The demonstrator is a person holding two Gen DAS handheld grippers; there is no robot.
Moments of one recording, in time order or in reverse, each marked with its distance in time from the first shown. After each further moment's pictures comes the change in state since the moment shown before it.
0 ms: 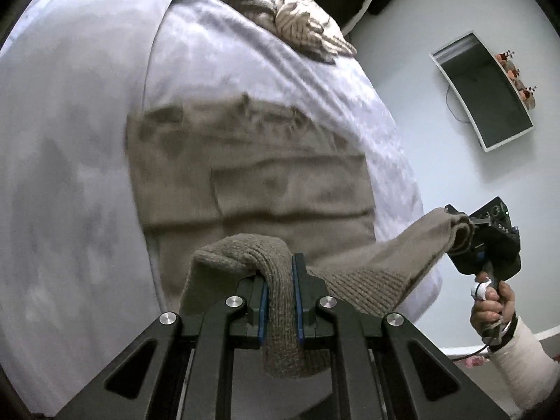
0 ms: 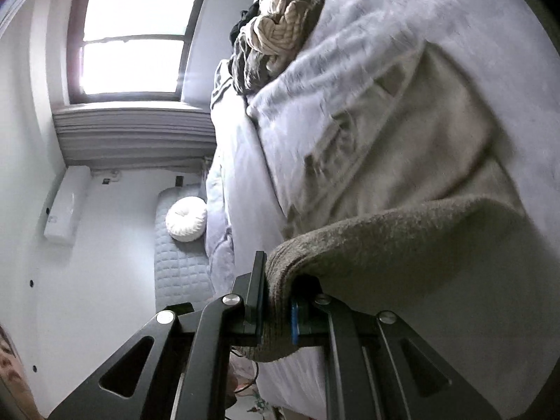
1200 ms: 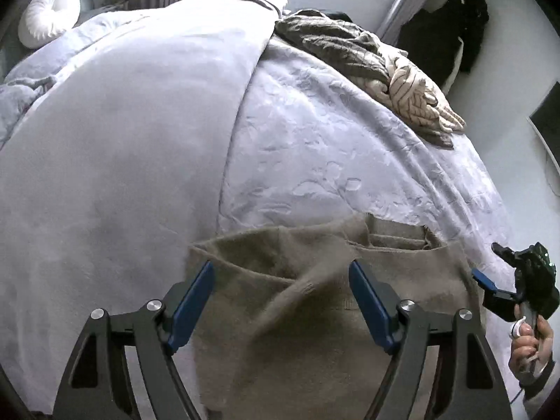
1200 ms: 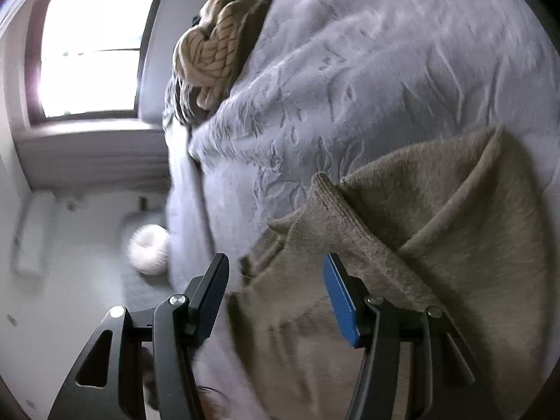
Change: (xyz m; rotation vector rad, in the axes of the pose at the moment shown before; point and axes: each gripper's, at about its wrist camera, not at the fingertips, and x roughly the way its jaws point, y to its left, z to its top) left arm 0.088 0.062 0.115 -0.127 -0.283 0.396; right arm 0.112 -0.073 0.152 -0.048 0.013 -0.195
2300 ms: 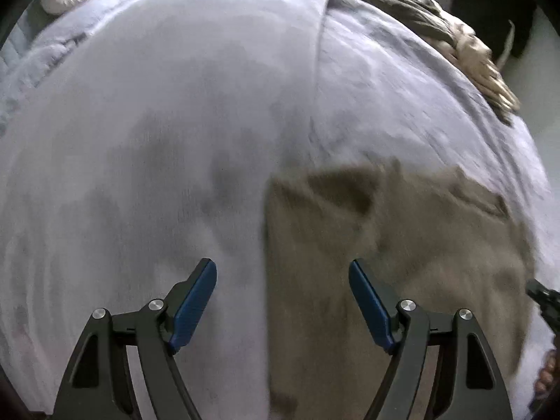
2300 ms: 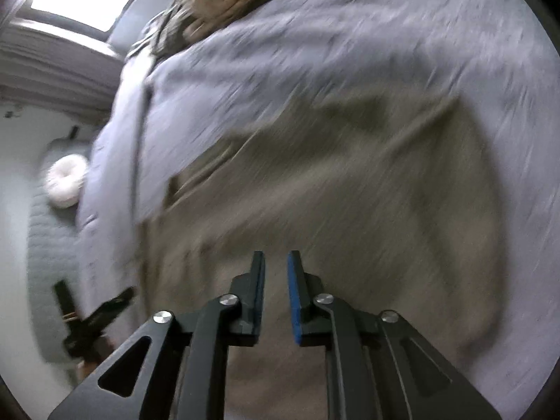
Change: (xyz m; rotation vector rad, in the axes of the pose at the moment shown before) left arm 0.028 0.049 -0.046 -0.074 0.184 0.146; right arm 0.001 0.023 -0.100 -0.217 0.112 -0.264
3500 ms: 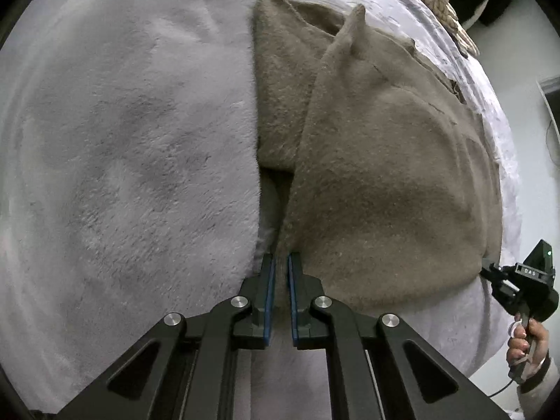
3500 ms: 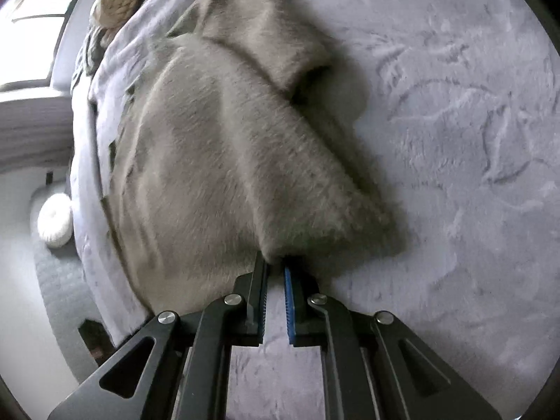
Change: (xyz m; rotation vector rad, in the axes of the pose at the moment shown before) left arm -0.003 0.028 -0.118 0.025 0.218 -0.202; right arm -0.032 -0.080 -0.088 0.290 0.088 -0.064
